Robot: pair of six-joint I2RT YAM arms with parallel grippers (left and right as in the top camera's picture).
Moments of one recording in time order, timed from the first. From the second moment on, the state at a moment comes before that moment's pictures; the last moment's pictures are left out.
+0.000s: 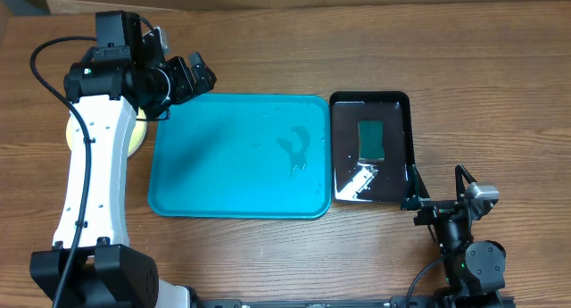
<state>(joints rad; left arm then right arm) 0.07 1.66 1.63 -1.04 0.32 -0.36 0.19 0.02 0.02 -0.02 0.09 0.28</state>
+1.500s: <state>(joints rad) 0.05 0.01 0.40 0.05 0.08 -0.31 0.19 0.02 0.02 -0.02 0.09 0.28</state>
